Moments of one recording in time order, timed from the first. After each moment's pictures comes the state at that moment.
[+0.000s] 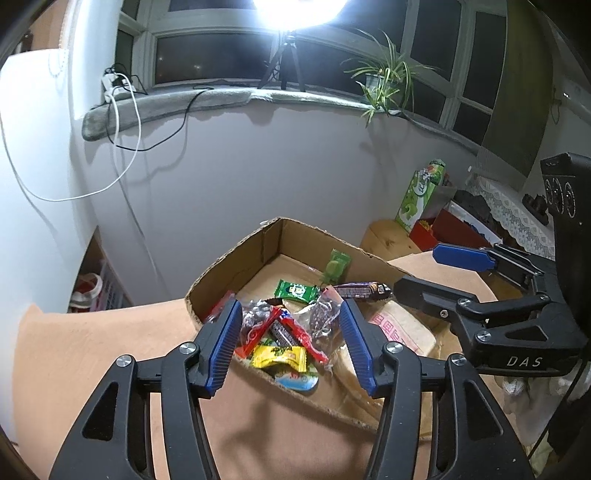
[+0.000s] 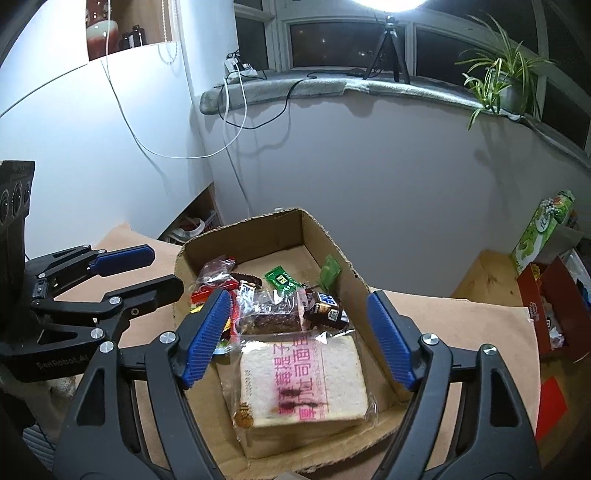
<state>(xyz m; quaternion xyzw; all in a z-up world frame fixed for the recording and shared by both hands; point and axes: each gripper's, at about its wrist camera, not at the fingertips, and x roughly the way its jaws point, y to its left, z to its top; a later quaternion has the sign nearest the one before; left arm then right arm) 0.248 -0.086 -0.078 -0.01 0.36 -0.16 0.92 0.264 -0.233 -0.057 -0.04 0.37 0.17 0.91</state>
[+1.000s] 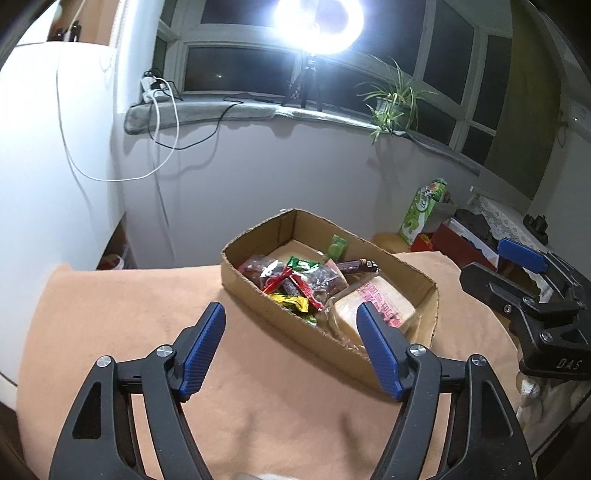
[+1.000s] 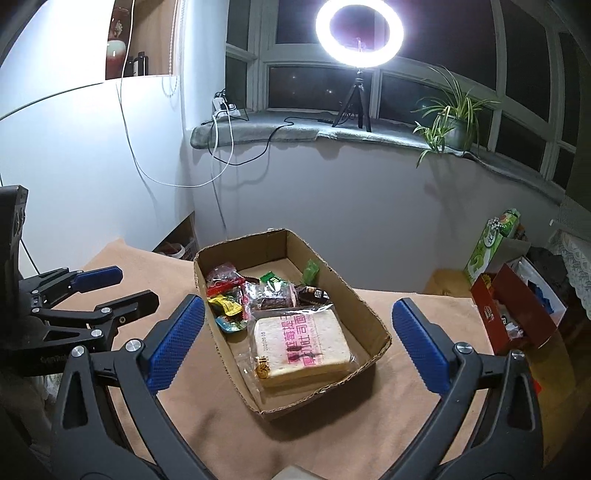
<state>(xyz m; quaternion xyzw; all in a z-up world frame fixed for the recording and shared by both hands) 0.173 -0.061 -0.067 -0.05 0.33 -0.13 0.93 0.163 -0.226 -0.016 -0.06 0.29 0.10 0.95</state>
